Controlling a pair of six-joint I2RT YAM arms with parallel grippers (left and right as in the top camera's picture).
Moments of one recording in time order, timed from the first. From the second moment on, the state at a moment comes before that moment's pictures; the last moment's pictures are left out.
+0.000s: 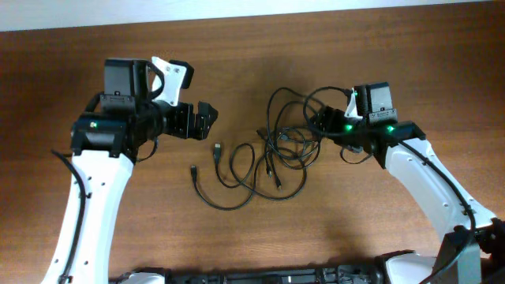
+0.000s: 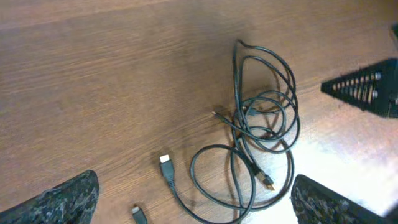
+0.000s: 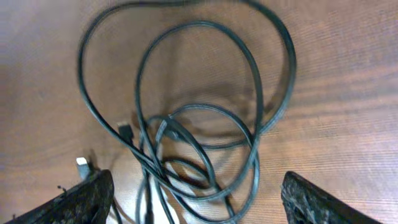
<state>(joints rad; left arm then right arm) -0.12 1.39 1.37 -0.92 0.40 0.09 0.14 1.46 0.92 -0.46 -0.31 0.60</state>
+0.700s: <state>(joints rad) -0.12 1.39 1.37 -0.92 0.44 0.11 0.14 1.76 0.92 -0.27 -0.38 0.70</state>
